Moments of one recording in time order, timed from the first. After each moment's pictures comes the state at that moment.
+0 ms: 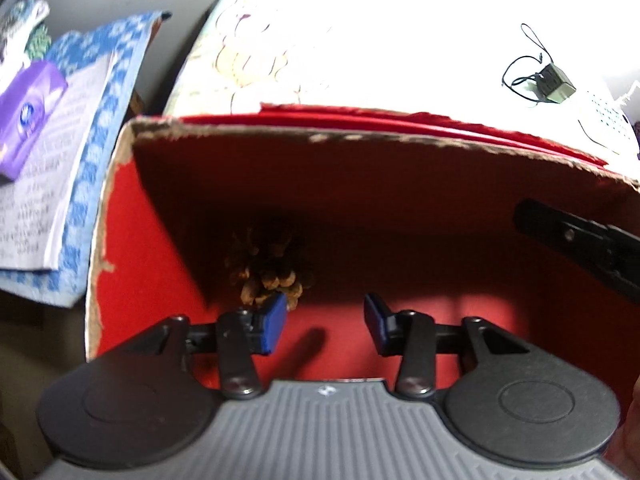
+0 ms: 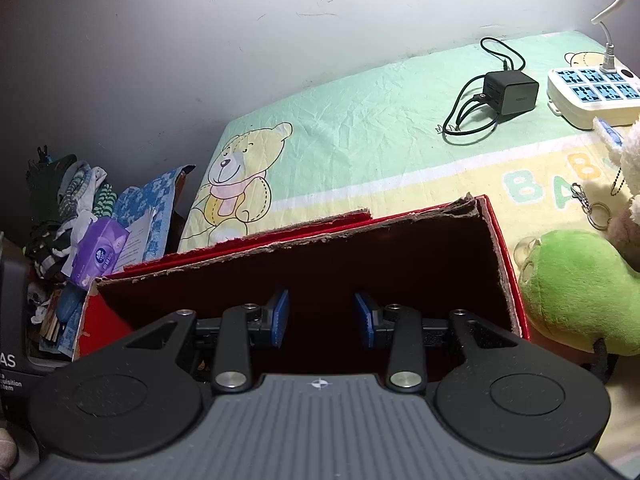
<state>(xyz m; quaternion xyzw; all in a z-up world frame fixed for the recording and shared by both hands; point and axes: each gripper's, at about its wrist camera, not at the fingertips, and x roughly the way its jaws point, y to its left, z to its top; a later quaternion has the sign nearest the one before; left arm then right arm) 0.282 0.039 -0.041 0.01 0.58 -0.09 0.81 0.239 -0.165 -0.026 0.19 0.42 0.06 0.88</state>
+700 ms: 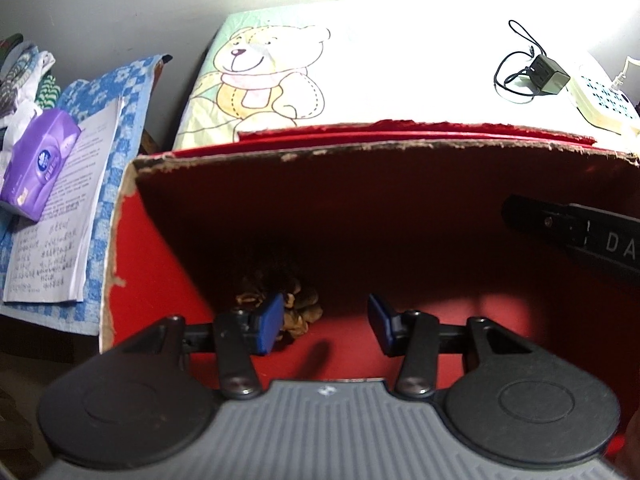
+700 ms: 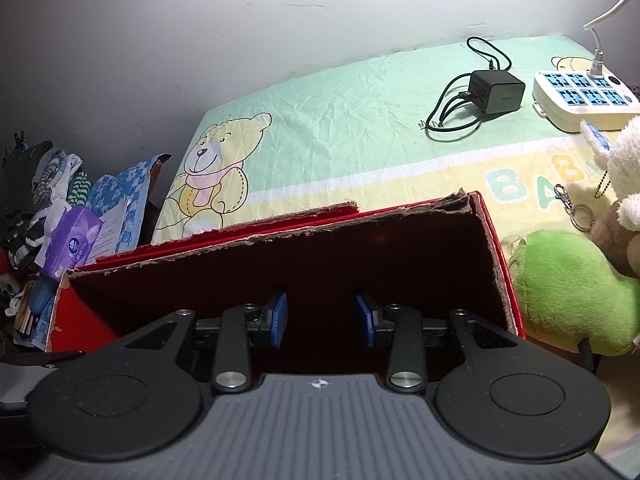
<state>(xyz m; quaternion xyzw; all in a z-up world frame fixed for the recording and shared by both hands) 0.274 0.022 -0.037 0.07 0.54 -0.08 0.83 0.242 -0.159 -0.029 0.17 0.44 0.03 0.88</state>
